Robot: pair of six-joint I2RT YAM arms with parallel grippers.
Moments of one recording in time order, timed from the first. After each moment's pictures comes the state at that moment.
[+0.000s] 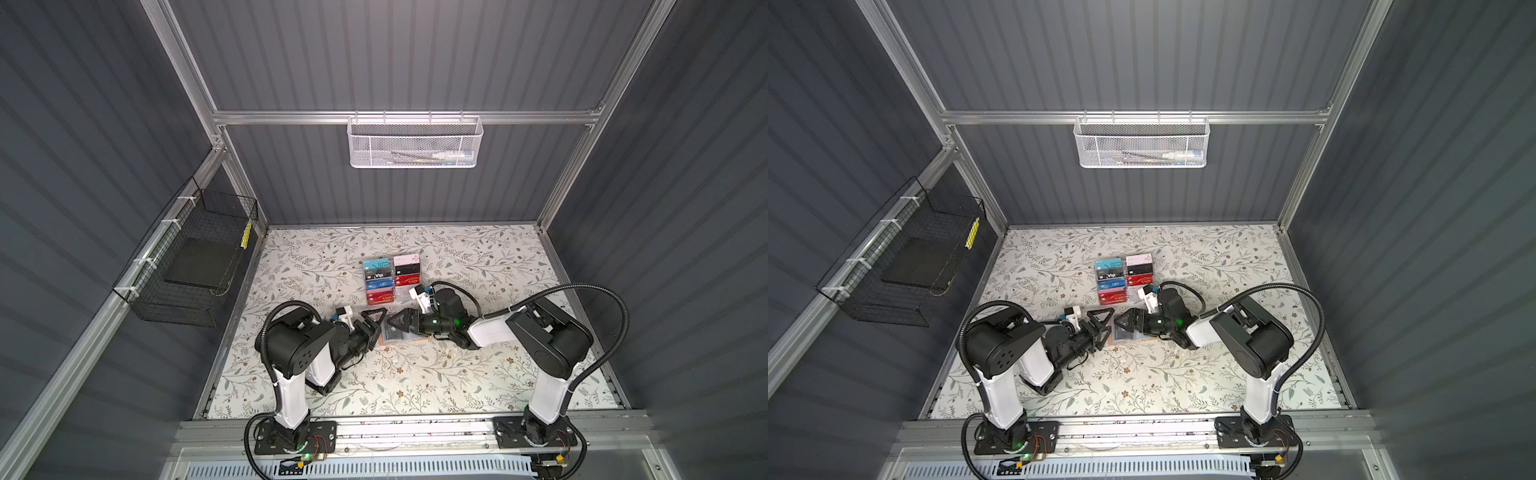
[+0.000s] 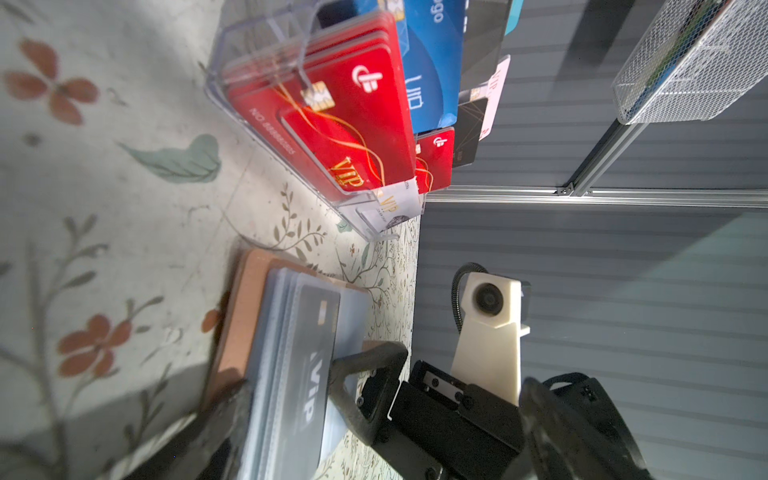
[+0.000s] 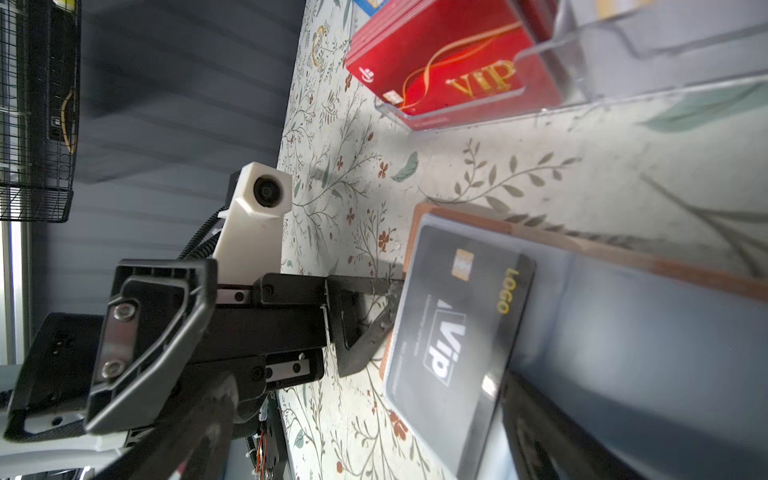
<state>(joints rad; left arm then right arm) -0.58 1.89 0.18 1.51 0.22 -1.47 0.68 1.85 0.71 0.64 -0.62 0.85</state>
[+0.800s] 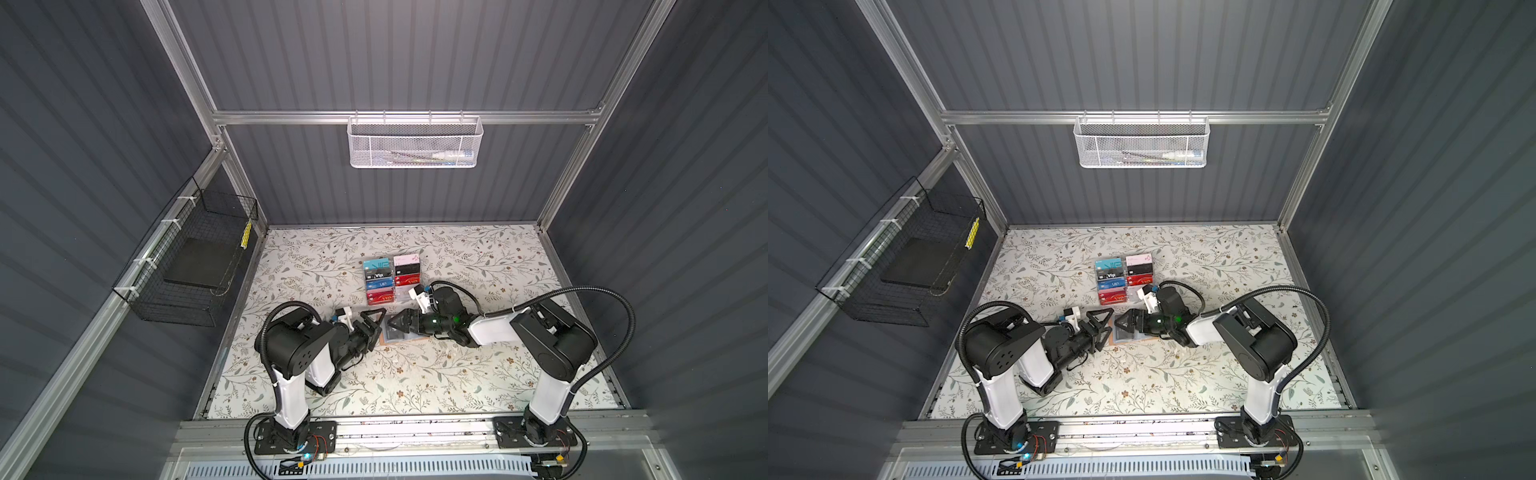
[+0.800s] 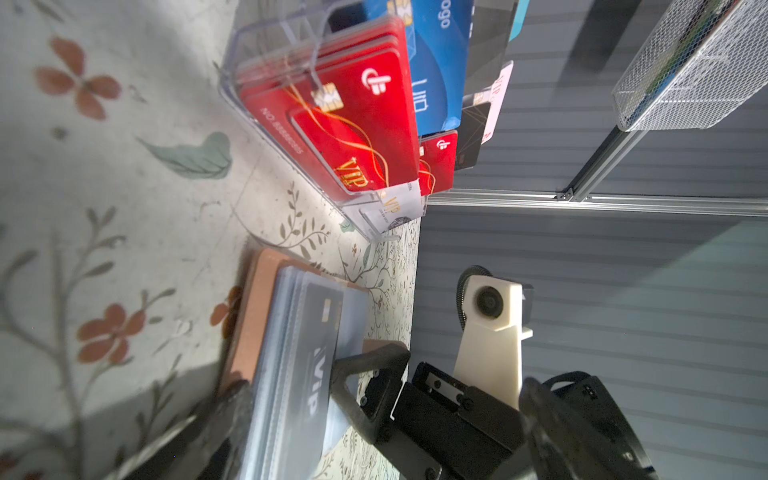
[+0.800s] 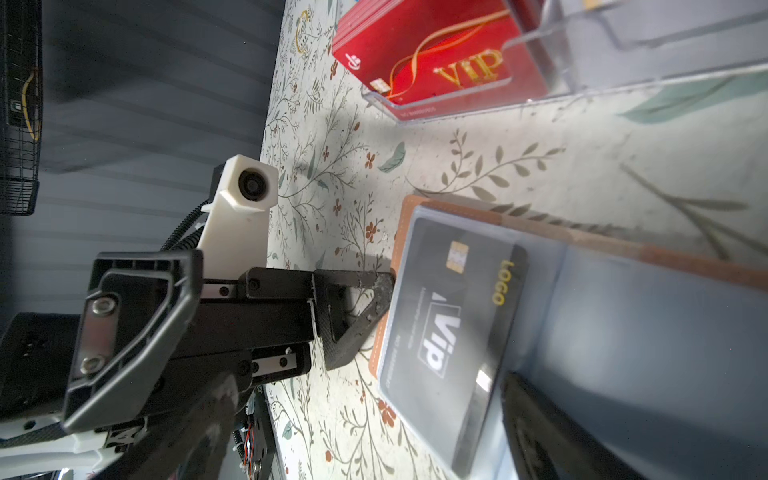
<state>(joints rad) -0.58 1.89 0.17 1.51 0.20 -1.49 0.68 1.83 0.73 0.53 -0.61 0.80</state>
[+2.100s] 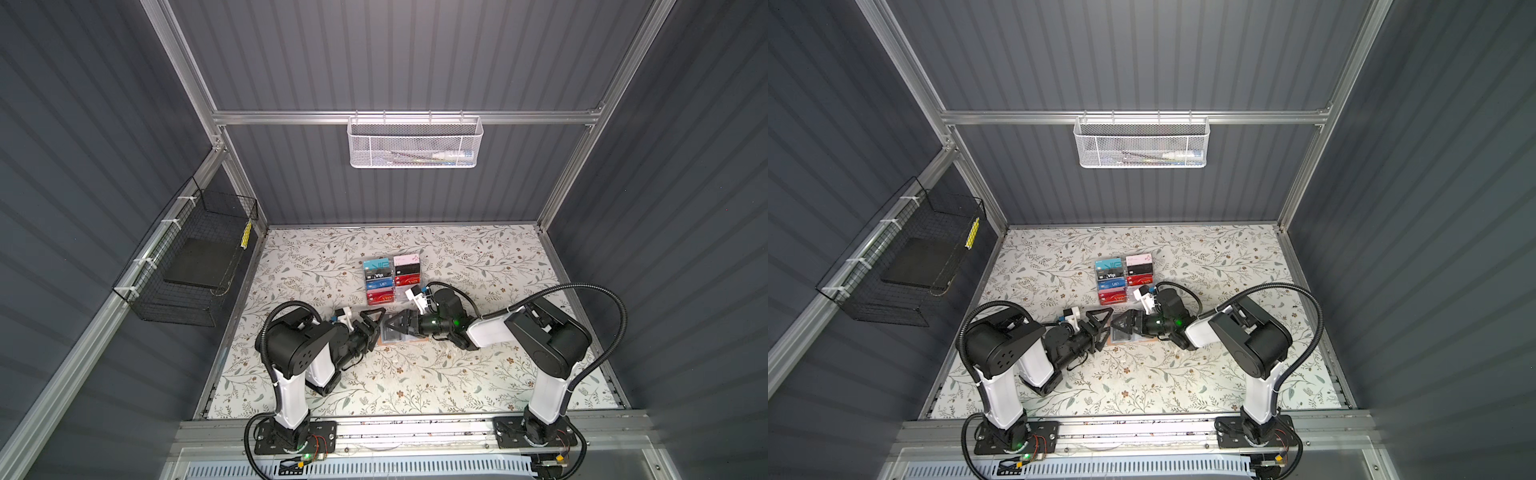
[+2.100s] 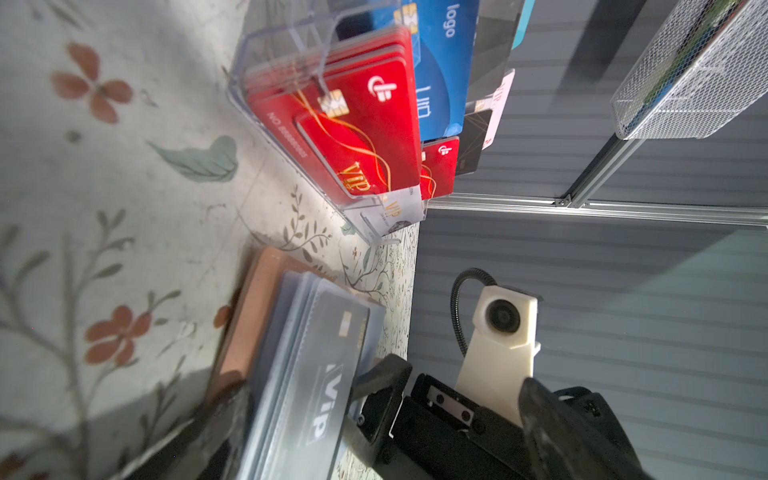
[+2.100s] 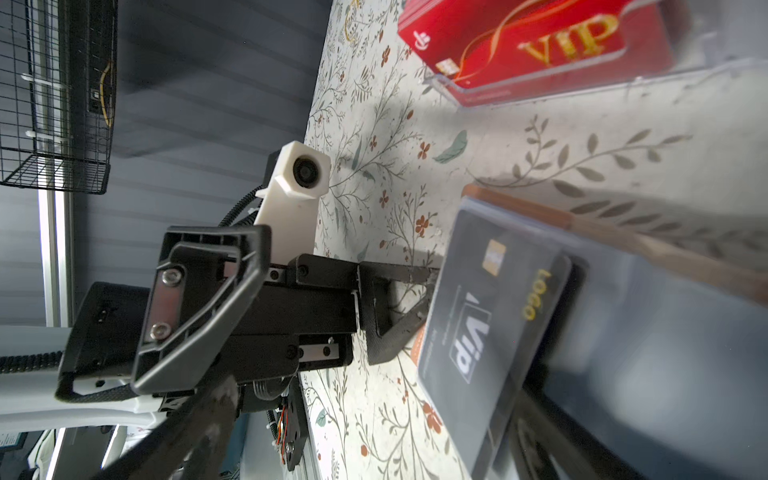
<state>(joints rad) -0.58 1.90 0.17 1.52 0.20 -1.50 0.69 1.86 0.71 0.68 -0.70 0.86</state>
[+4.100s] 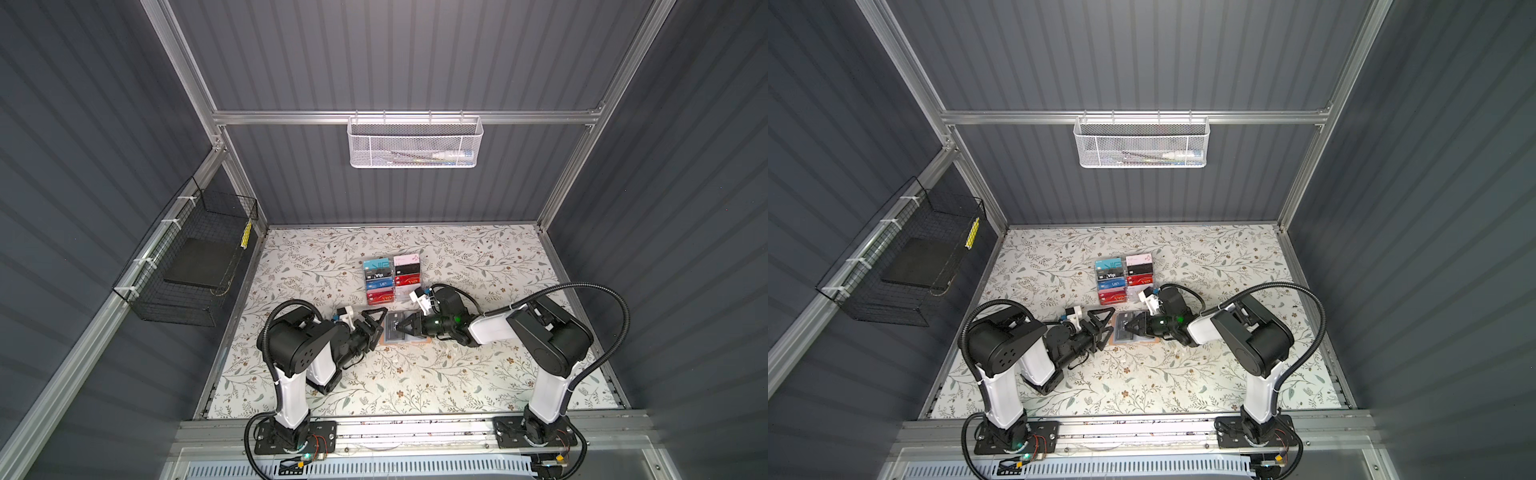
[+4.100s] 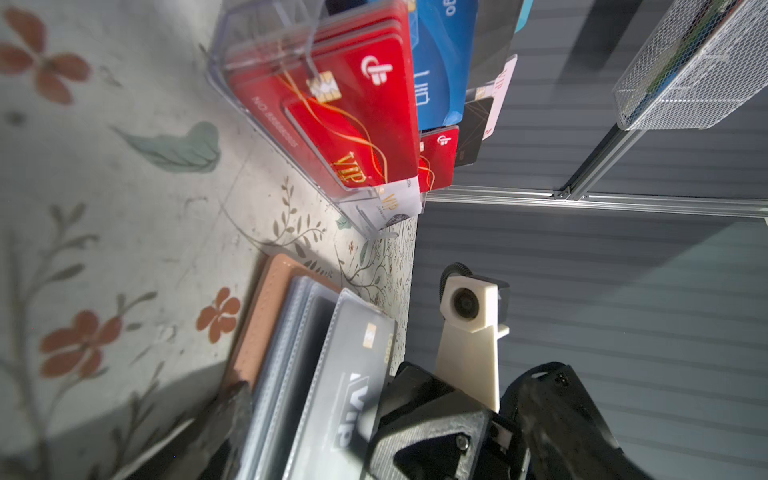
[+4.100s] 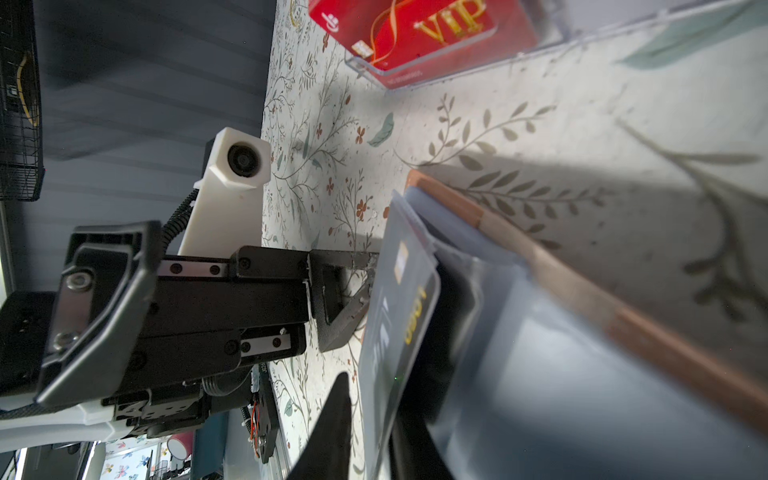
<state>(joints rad) -0.58 1.92 0.19 1.52 0.22 -1.50 0.64 1.86 0.72 0.53 -0.68 0.79</state>
